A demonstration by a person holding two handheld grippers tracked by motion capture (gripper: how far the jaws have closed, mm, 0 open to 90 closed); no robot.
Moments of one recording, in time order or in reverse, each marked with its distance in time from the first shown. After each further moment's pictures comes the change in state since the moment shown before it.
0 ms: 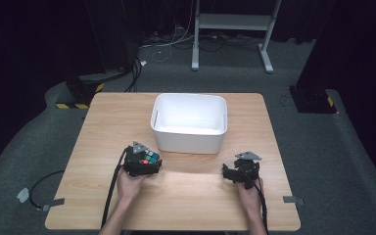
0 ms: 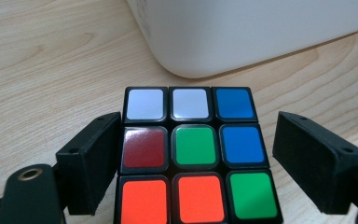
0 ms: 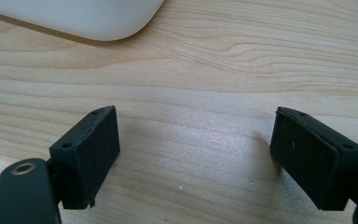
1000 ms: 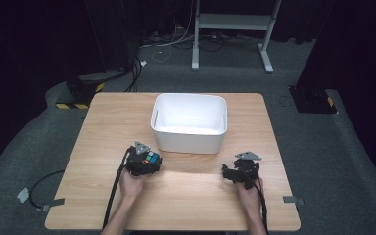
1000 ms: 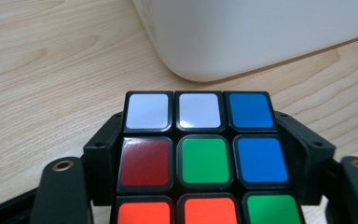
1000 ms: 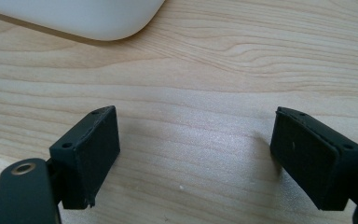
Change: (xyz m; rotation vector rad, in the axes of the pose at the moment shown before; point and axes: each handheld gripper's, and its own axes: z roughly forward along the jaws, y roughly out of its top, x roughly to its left) left arm -0.002 -0.003 0.011 -0.023 0.041 0.011; right arm 0.000 0.000 0.000 0.001 0.001 0.000
